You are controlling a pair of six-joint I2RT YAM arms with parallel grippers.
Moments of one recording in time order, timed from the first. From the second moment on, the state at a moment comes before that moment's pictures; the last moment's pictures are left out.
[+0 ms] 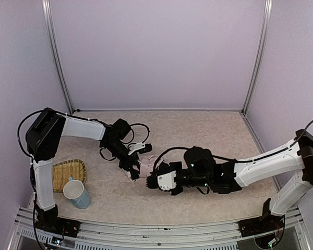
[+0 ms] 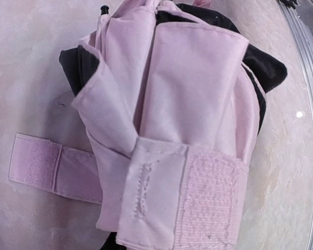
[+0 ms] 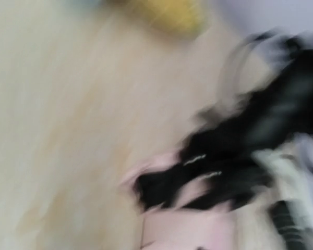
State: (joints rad) left arm -0.58 2.05 1.32 -0.59 0.72 0.70; right arm 1.20 1.59 0.76 0.38 0.00 -0.88
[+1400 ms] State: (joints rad) left arm -0.84 1.57 1.97 -0.75 0.10 0.64; right arm 0.77 1.67 1.00 0.81 -0.81 0.17
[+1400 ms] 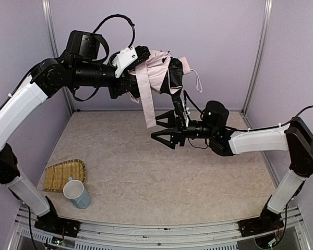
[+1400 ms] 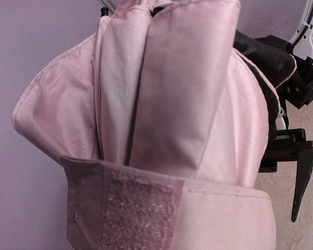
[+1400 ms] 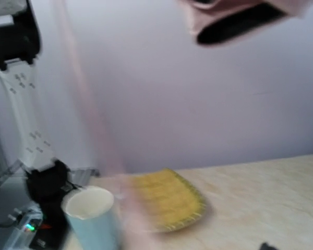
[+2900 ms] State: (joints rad) left arm -0.87 1.52 1.54 -0.74 0.57 0.70; right arm 0.72 1.58 1.42 0.12 -0.64 -0.37
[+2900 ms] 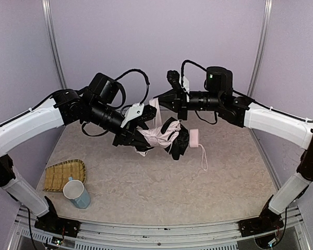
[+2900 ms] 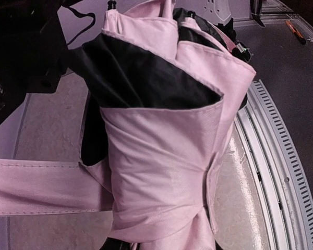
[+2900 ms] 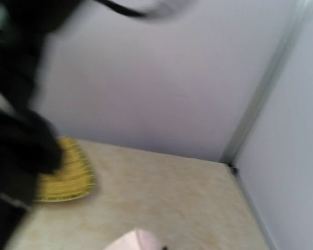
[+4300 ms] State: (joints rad) left arm -0.62 1.99 1.43 -0.84 0.79 0.55; right arm 1.20 1.72 1.00 0.14 0.21 -1.25
